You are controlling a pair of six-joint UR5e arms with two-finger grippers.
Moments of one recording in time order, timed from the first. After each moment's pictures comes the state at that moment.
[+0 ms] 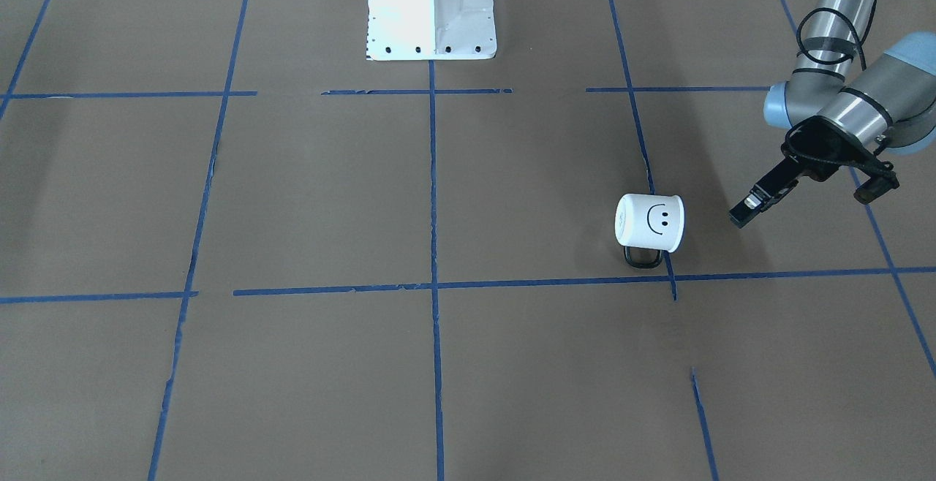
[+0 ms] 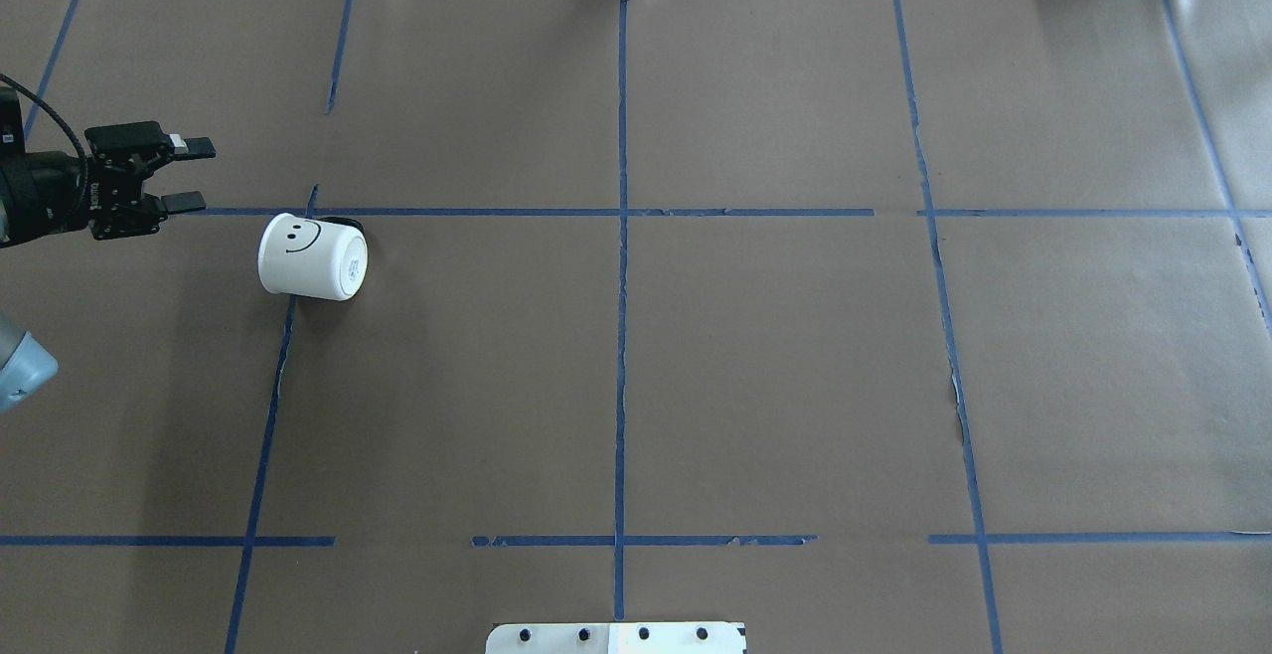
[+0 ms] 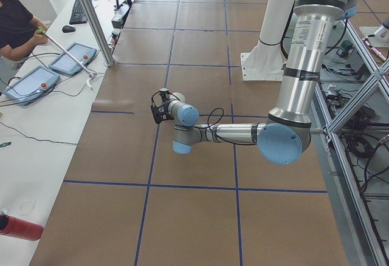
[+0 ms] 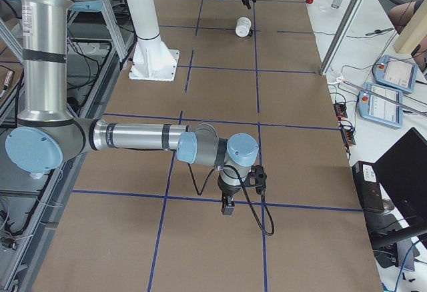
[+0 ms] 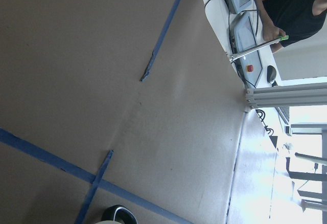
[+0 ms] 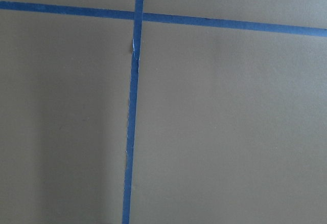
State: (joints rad) left arm -0.95 -1.74 -1.25 -3.40 -2.00 -1.87; right arm 1.57 -1.64 1.66 -1.72 2.28 -0.15
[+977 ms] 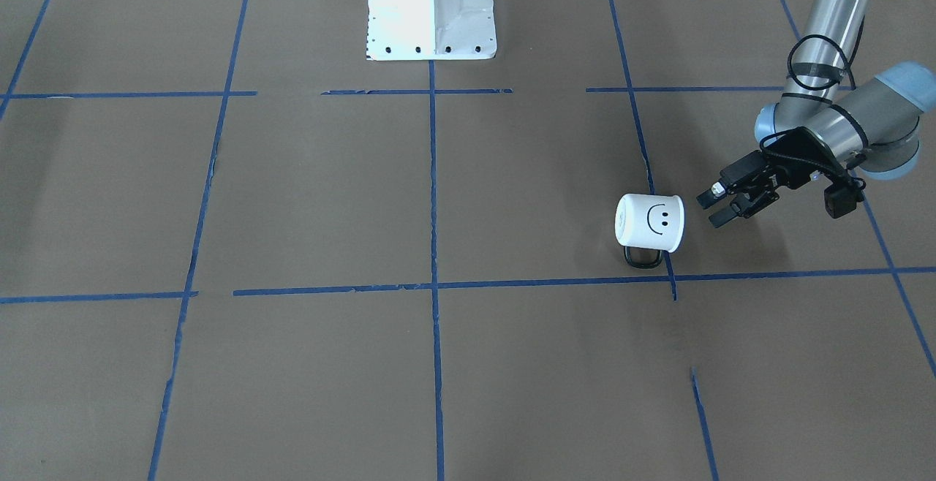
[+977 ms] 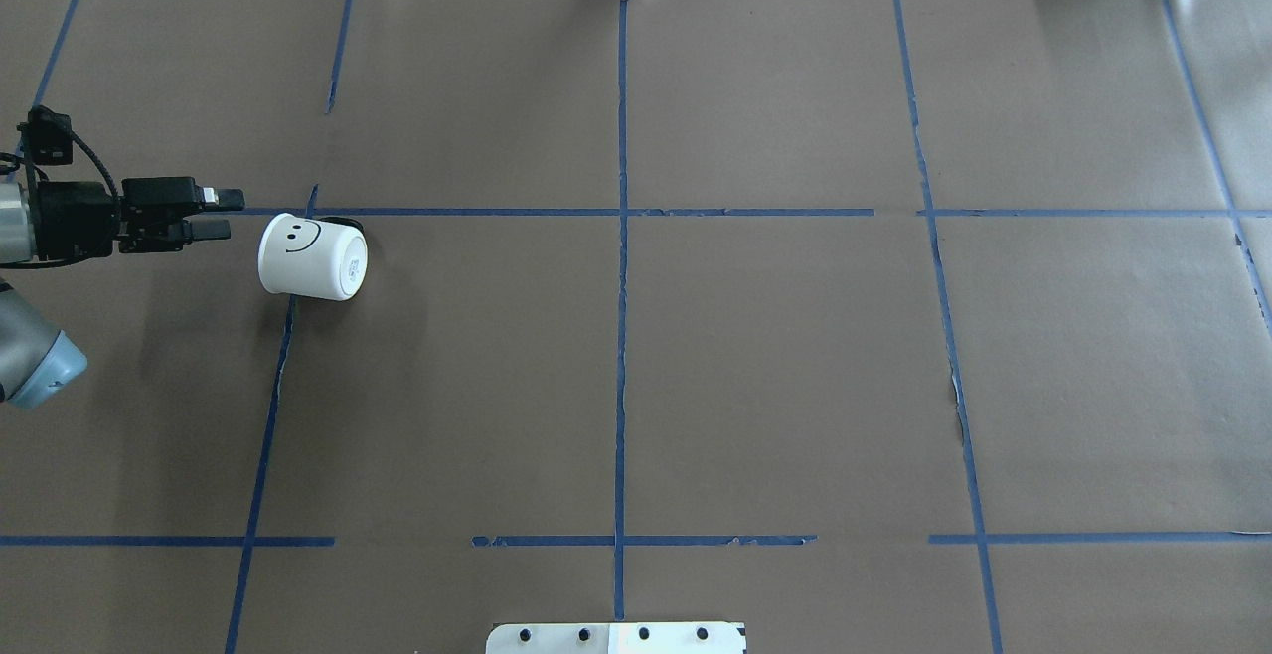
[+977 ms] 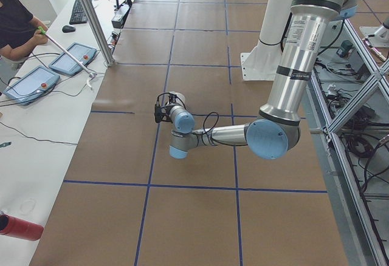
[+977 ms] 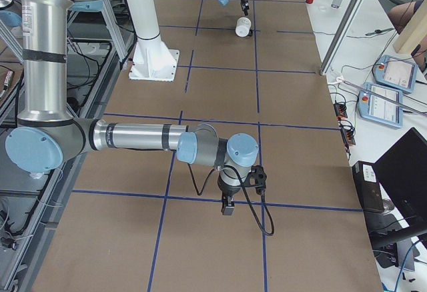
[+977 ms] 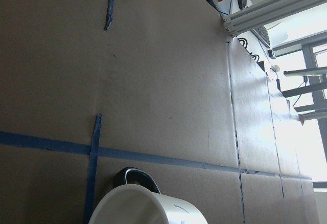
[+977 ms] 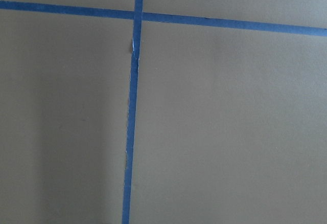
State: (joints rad) left arm -0.93 -1.84 -1.04 -3.61 -2.14 -1.69; right arm 1.57 -1.64 1.66 -1.72 2.28 -0.15
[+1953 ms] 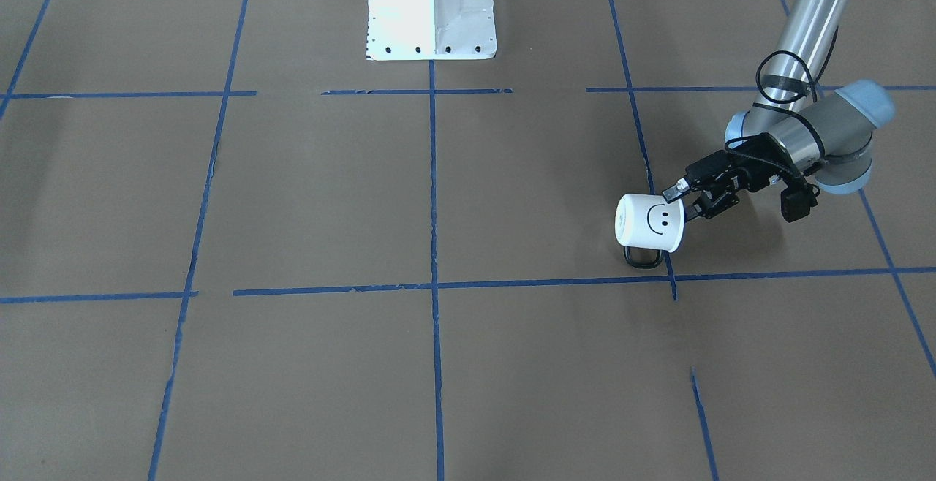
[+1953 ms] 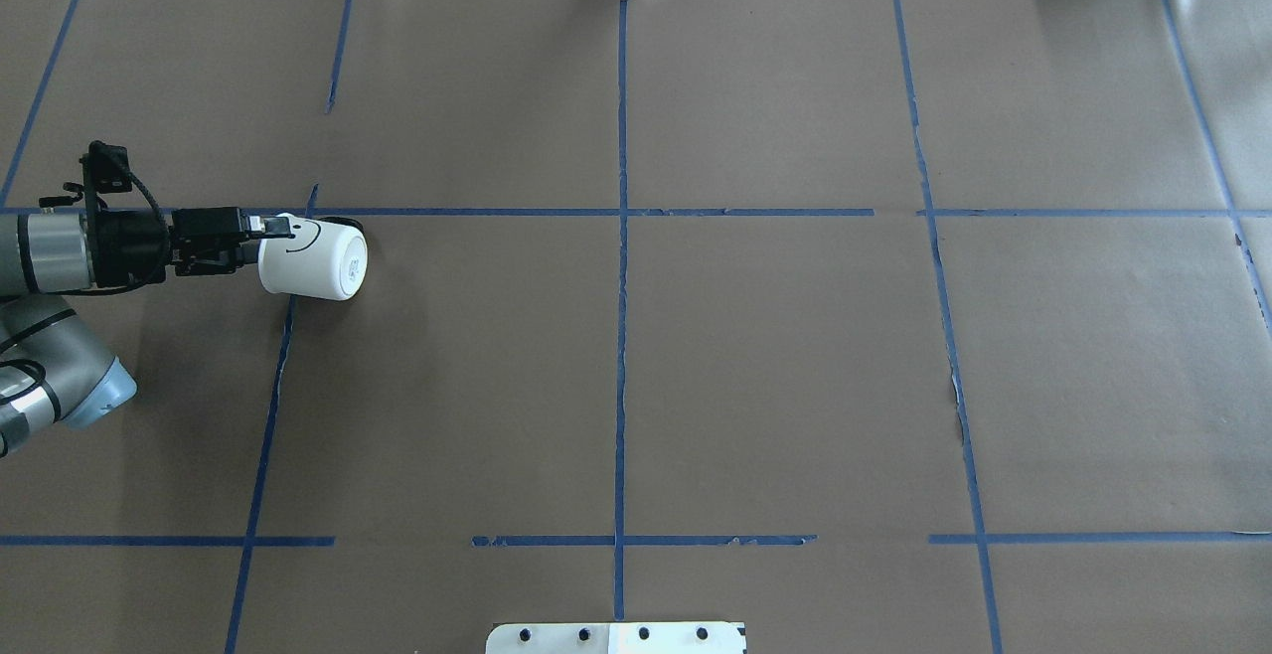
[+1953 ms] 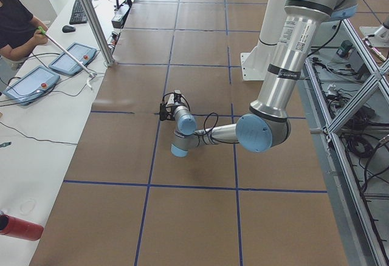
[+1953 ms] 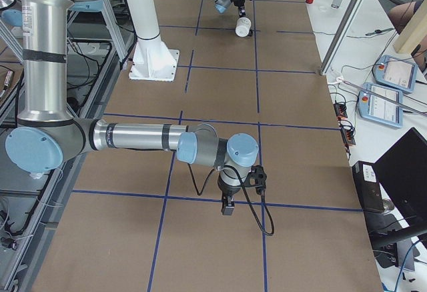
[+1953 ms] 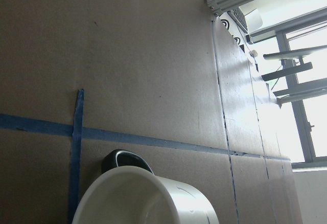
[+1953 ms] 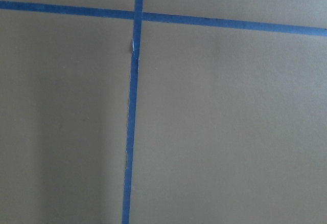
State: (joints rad) left arm -0.83 -1.90 -0.97 -3.72 -2.06 -1.72; right arm 1.57 -1.64 1.66 -1.72 2.28 -0.15
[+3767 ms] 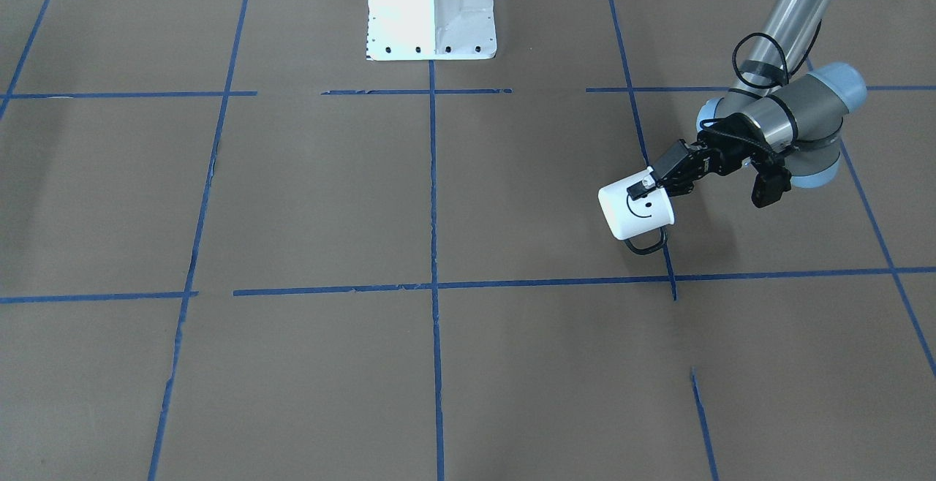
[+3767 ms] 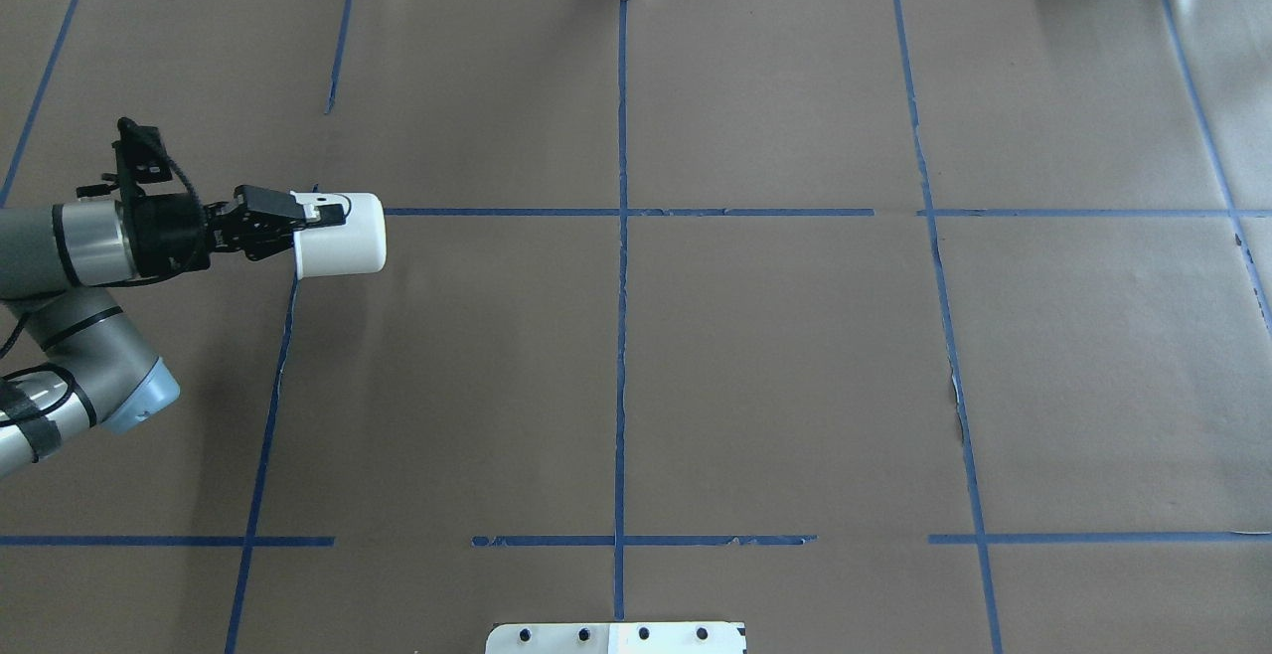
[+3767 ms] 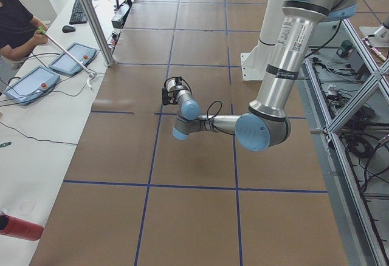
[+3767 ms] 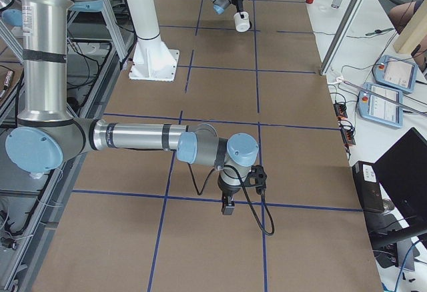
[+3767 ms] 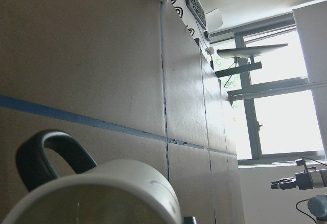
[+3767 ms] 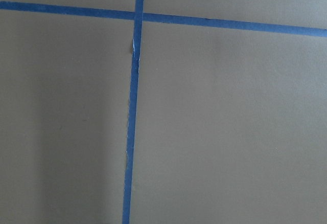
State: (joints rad) left arm -0.79 -1.89 -1.19 -3.57 -1.95 -1.83; right arm 1.57 -1.64 1.66 -1.72 2.28 -0.15
